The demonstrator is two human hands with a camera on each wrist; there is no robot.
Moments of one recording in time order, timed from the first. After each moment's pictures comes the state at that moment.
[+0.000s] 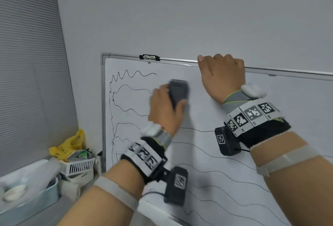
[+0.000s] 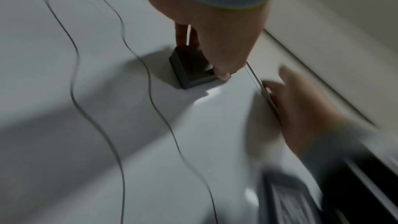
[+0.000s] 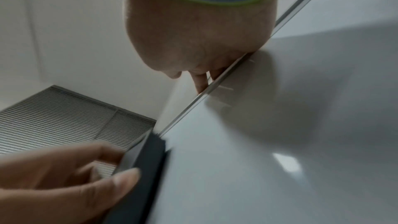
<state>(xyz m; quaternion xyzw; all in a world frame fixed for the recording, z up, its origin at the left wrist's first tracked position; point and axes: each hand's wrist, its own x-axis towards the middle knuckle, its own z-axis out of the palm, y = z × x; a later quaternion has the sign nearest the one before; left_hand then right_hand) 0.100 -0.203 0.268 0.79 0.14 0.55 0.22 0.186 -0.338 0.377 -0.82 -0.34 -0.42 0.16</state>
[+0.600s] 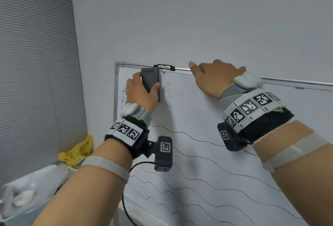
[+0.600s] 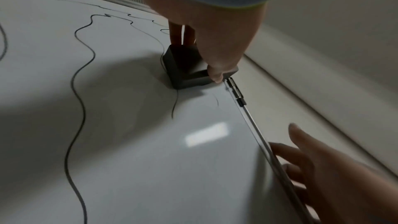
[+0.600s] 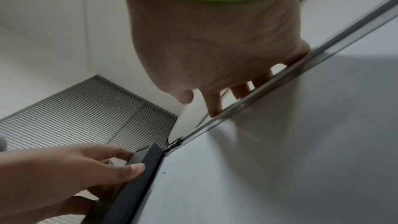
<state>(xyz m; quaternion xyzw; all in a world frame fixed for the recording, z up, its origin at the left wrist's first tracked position) 0.084 -0.074 0.326 0.72 0.28 0.58 0.26 0.171 -0.268 0.409 -0.89 -0.32 -0.29 0.13</state>
